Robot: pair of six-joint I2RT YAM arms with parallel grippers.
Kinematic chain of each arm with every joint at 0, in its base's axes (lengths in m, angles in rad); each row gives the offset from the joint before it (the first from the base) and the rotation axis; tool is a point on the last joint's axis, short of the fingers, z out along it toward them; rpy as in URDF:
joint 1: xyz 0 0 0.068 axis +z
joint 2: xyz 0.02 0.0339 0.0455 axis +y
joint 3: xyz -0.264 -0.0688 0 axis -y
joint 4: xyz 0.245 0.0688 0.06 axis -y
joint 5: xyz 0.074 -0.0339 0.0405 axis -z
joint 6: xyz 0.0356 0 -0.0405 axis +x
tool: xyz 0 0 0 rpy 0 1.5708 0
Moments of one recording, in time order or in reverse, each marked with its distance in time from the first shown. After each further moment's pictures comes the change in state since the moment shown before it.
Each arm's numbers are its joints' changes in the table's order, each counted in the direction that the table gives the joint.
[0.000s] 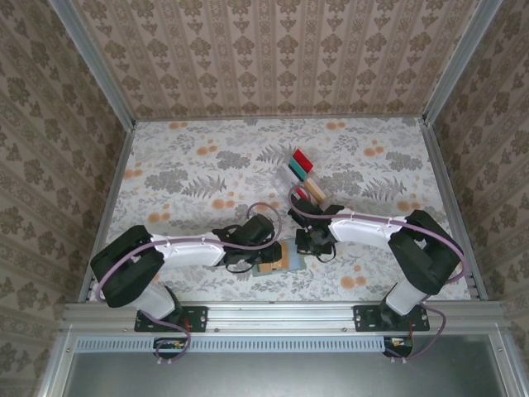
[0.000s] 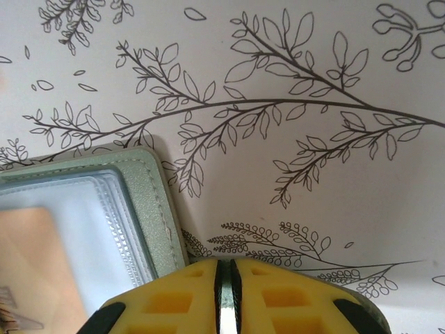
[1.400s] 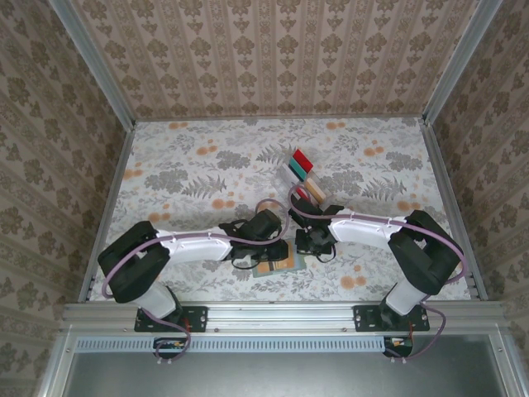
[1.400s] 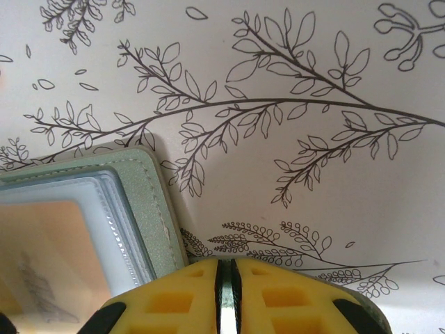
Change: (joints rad) left arm -0.006 0.058 0.097 -0.038 0.080 0.001; right arm 0.004 0.000 0.000 0.002 0.000 0.001
